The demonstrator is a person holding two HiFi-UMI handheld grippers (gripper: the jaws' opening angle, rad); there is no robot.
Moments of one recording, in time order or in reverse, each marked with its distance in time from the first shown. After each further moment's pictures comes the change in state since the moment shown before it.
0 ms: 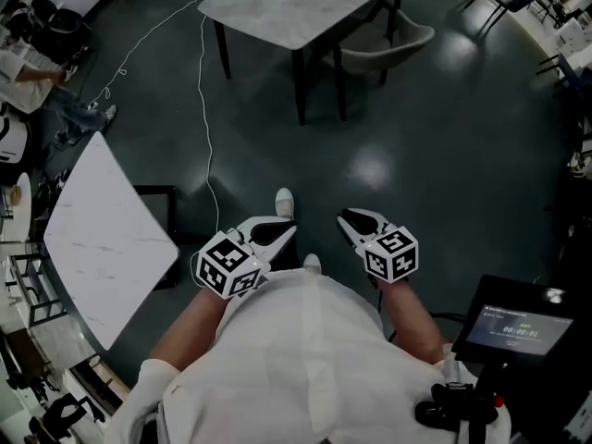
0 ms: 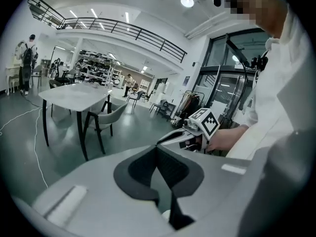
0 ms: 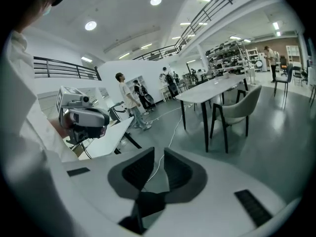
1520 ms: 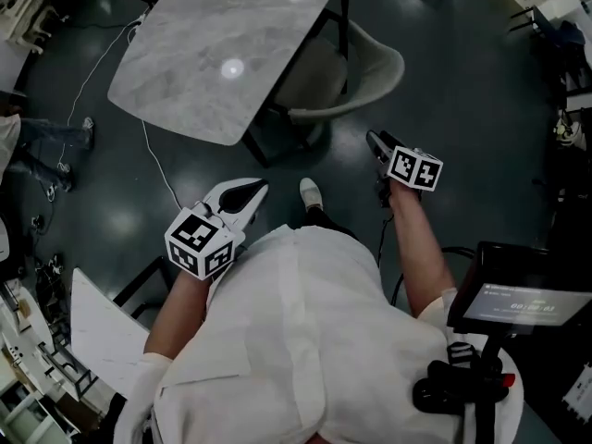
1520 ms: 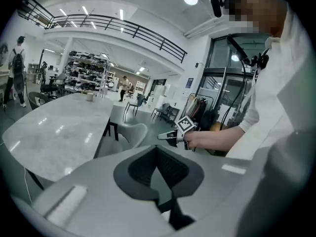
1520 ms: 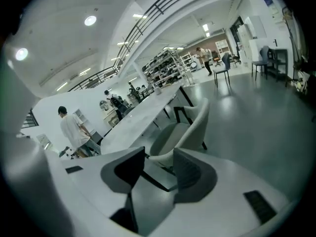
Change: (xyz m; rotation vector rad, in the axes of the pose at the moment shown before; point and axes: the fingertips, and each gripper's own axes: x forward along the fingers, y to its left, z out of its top) left arm 0.212 0.305 0.297 0.068 0.002 -0.054; right arm 0.079 -0.522 0.242 0.501 -0.206 -0.477
